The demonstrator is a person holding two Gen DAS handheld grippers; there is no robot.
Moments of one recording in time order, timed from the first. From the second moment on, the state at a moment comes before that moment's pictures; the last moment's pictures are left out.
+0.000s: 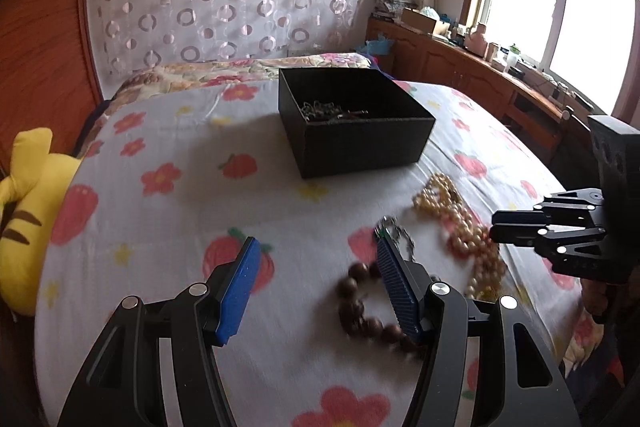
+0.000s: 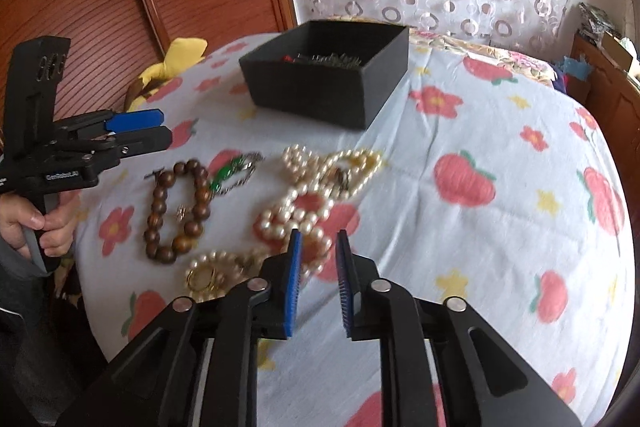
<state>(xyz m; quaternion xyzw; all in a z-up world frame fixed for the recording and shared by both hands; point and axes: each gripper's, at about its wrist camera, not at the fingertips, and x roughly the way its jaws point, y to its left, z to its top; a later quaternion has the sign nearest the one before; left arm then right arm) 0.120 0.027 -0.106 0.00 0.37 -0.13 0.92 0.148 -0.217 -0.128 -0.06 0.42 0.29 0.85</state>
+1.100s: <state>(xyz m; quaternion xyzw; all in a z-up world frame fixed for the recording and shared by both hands) 0.121 0.002 -0.130 0.03 0.41 -0.13 0.90 0.117 -0.237 -0.020 -0.08 0.26 0.28 0.92</state>
